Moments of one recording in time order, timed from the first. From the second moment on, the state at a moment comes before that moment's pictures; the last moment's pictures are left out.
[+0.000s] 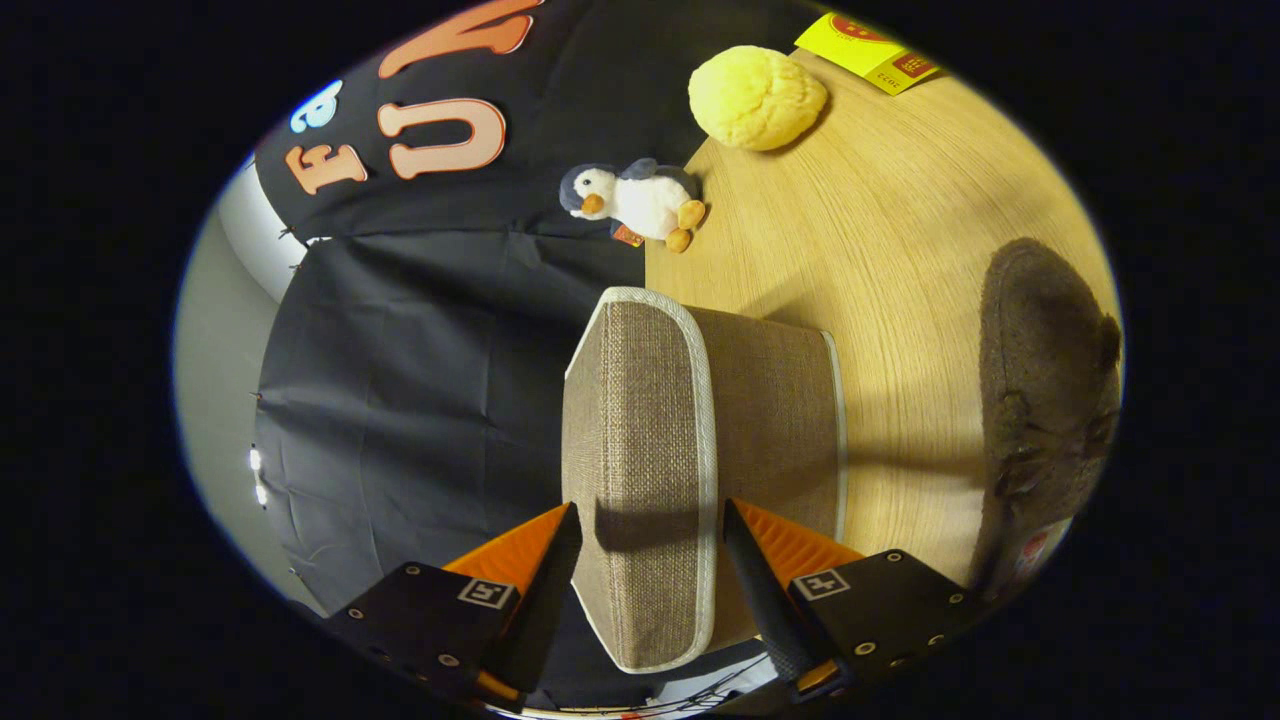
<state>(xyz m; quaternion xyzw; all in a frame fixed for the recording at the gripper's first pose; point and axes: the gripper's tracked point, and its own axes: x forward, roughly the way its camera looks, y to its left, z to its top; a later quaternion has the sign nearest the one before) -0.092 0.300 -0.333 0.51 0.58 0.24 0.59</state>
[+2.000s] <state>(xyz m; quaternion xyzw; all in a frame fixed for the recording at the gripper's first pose) -0.061 0.471 -0.138 0.43 0.49 0.40 0.64</state>
